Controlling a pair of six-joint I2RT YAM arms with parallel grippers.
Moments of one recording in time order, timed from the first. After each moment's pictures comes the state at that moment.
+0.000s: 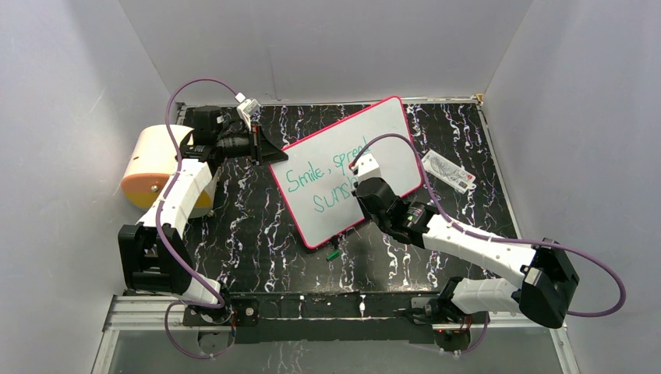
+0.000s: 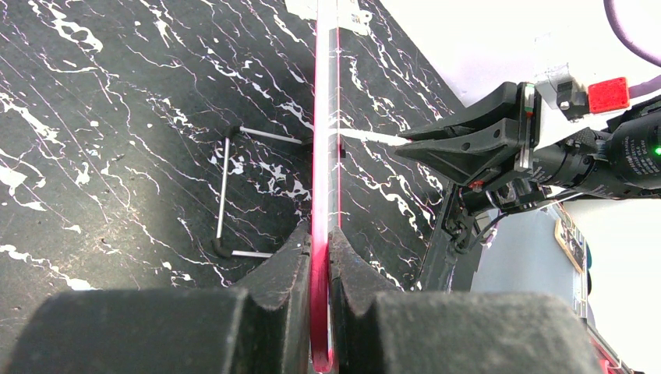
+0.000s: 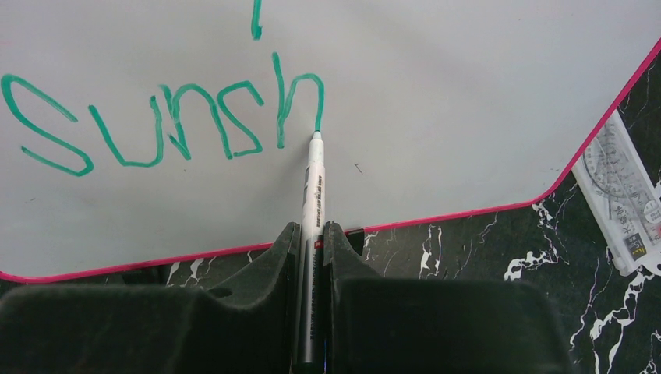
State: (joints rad) left arm -0.09 1.47 1.20 -0.34 1.04 -0.09; right arm 0.97 1.21 0.85 -0.29 0.53 0.18
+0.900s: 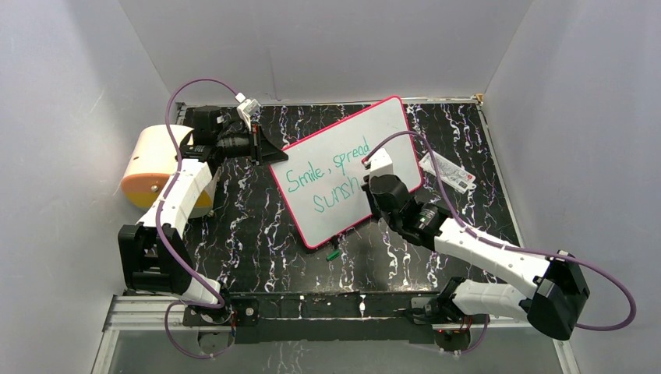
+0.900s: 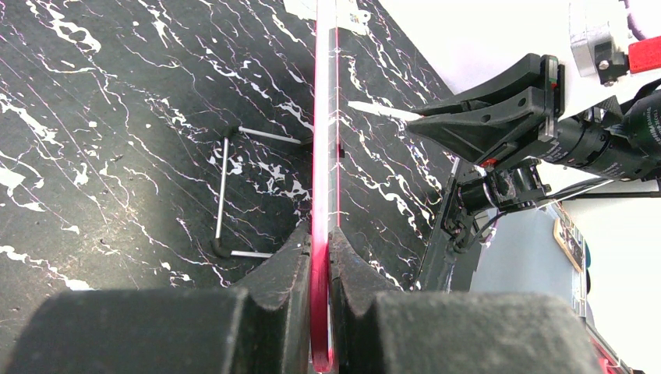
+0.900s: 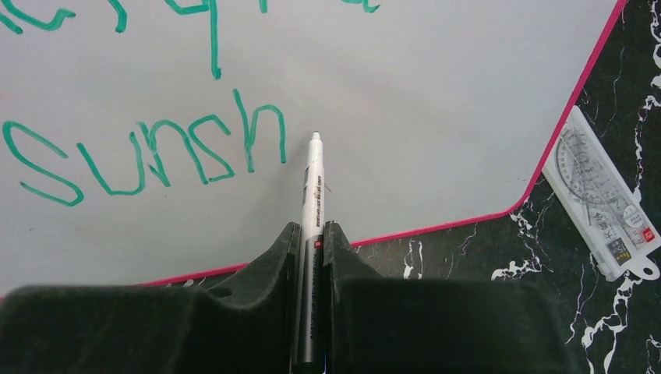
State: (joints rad) left arm -0.09 1.47 1.20 -0.34 1.05 -0.09; right arm 0.92 1.12 0.81 -0.24 0.52 0.16
